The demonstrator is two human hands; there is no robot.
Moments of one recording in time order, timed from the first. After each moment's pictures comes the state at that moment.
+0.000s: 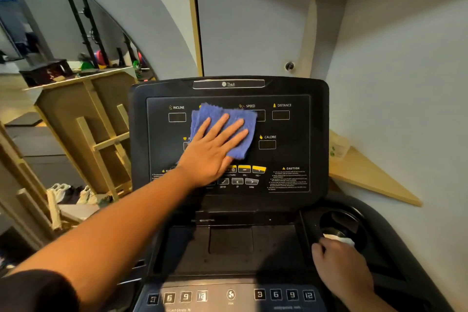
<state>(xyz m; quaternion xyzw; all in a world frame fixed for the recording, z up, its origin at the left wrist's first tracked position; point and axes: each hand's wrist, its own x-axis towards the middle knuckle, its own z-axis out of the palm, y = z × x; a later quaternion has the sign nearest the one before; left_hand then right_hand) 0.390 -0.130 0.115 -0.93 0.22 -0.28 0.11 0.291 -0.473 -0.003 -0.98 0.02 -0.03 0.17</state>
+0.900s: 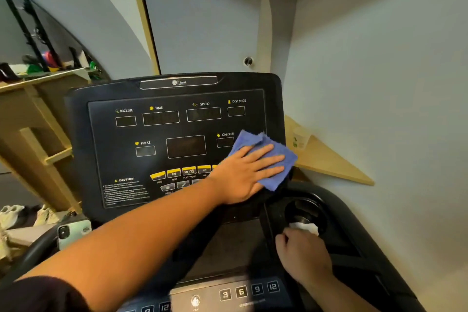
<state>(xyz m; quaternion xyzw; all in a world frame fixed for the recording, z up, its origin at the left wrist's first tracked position) 0.419 -0.277 0.080 -0.87 0.43 -0.22 0.12 0.290 -0.474 -0.005 -0.98 0.02 -0.05 0.19</state>
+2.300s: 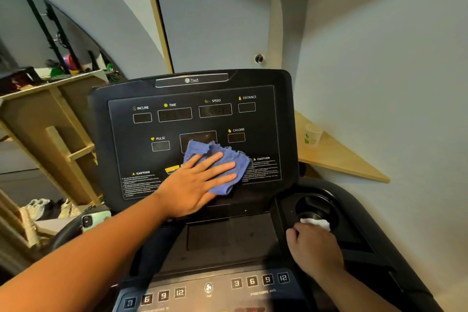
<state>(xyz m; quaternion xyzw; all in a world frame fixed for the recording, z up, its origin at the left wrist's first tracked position) 0.355 -0.152 0.080 -0.91 0.35 -0.15 0.15 0.288 -0.475 -0.002 -0.98 0.01 -0.04 0.19</state>
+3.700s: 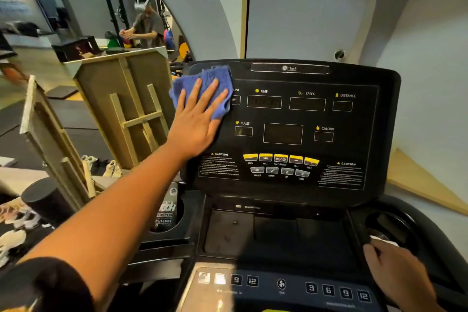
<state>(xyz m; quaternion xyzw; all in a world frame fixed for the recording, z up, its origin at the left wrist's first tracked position) 0.361 -0.001 0.132 -0.95 0.06 -0.31 0.00 0.292 -0.468 0.000 -0.99 0.04 -0.01 0.11</state>
